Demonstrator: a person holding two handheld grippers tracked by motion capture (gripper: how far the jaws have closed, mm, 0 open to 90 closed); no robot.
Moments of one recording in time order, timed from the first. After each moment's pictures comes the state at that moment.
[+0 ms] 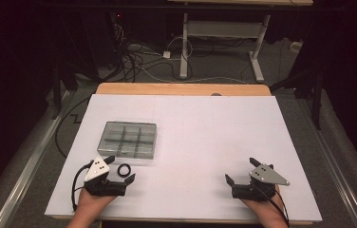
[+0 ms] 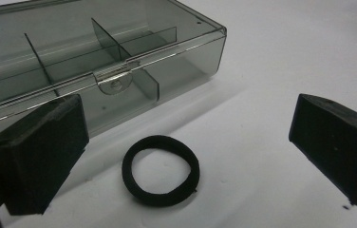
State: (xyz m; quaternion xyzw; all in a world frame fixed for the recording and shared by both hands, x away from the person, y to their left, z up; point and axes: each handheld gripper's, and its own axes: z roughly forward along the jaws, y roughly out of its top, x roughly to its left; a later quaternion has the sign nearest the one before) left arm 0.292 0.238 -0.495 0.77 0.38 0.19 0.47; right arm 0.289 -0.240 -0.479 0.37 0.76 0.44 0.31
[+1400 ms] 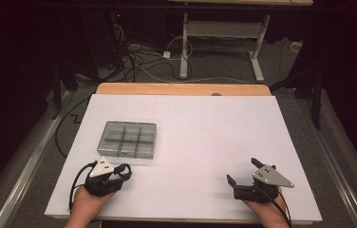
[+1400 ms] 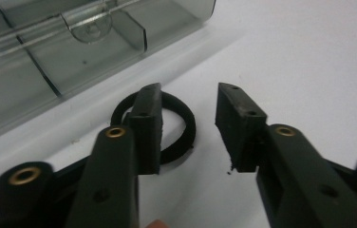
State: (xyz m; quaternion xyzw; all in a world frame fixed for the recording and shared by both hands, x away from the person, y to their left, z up) left arm 0.297 0.238 -0.496 0.83 0.37 0.14 0.40; right arm 0.284 -0.244 -0.474 0.37 0.75 0.45 0.31
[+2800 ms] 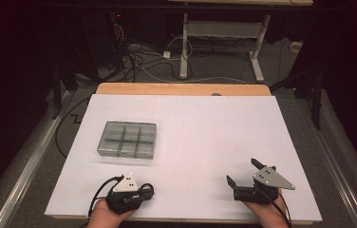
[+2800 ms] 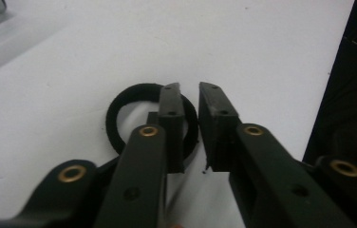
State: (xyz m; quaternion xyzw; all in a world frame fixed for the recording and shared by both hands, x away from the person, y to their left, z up) left arm 0.266 0.177 -0.496 0.87 0.29 0.04 0.40; right arm 0.279 -0.242 -0.472 0.37 0.74 0.46 0.31
